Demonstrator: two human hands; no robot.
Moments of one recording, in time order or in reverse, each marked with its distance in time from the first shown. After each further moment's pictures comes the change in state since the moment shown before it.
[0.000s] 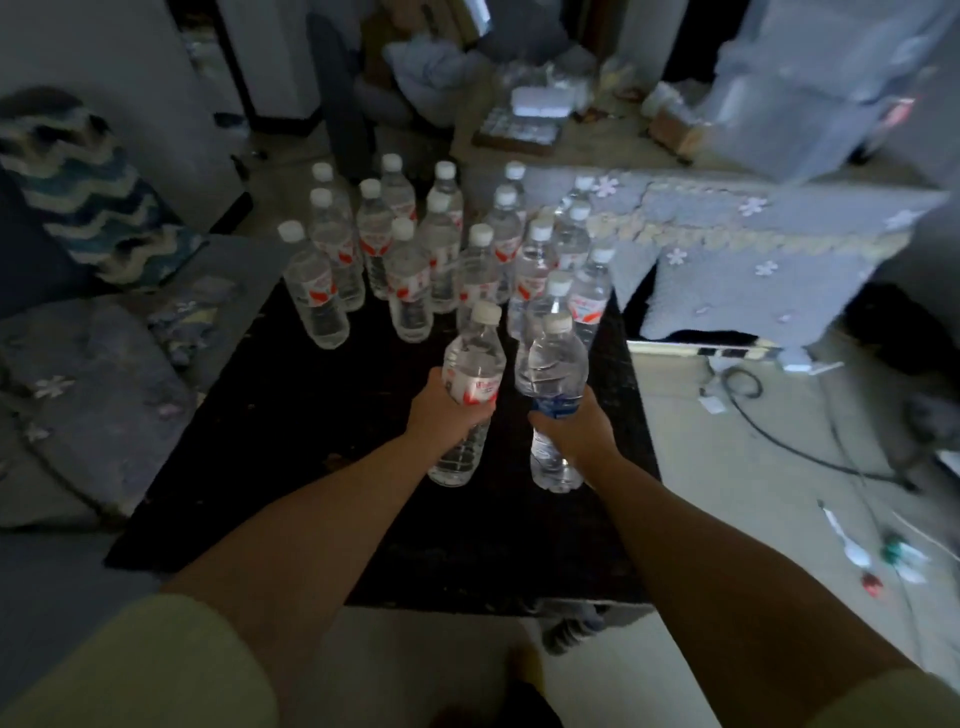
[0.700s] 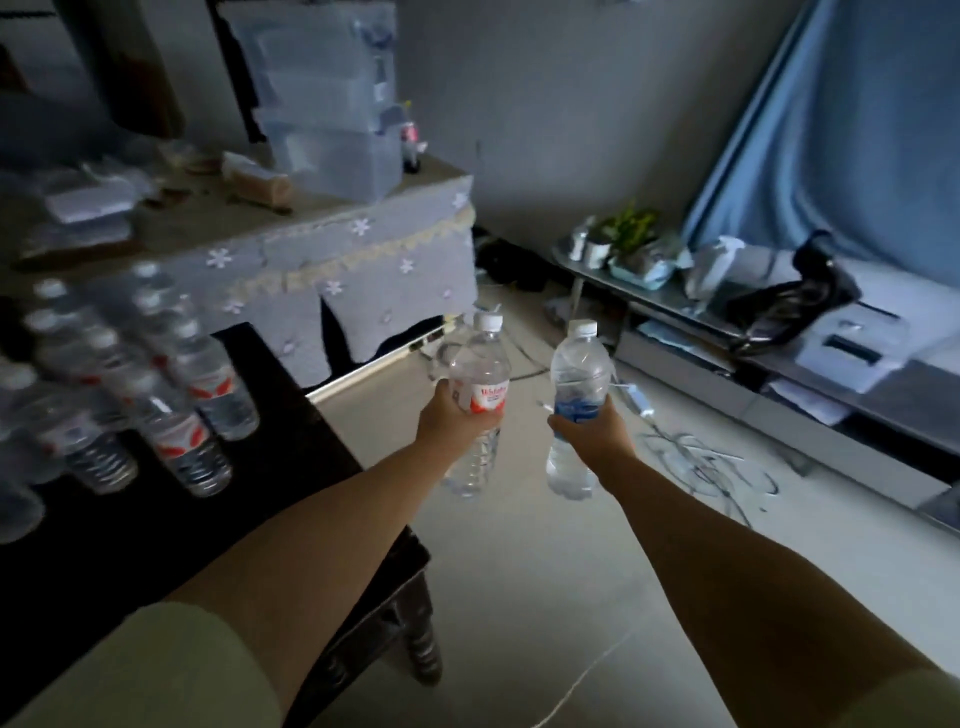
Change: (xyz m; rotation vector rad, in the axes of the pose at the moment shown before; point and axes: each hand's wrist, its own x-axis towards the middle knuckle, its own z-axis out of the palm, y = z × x) left_hand -0.168 0.140 0.288 0.162 -0.638 0.434; right_hand -0.173 0.142 -0.303 0.226 0.745 0.313
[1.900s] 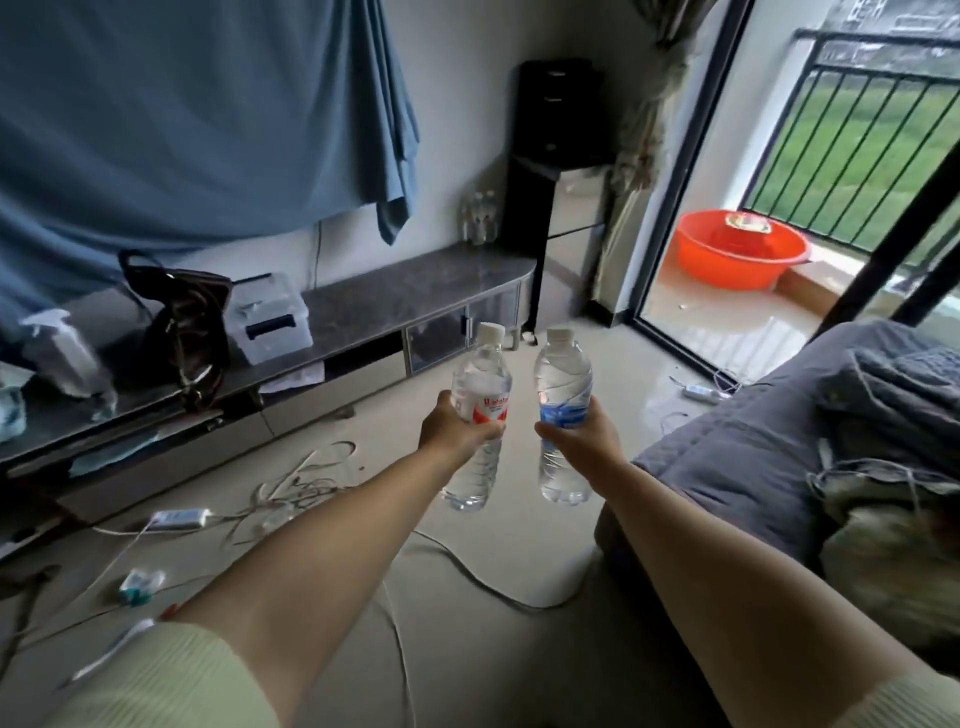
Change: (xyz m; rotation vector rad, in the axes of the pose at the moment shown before) left_hand -0.126 0.219 0.506 0.229 -1.248 0.510; right_hand -0.094 0.188 -0.397 0.087 1.177 0.521
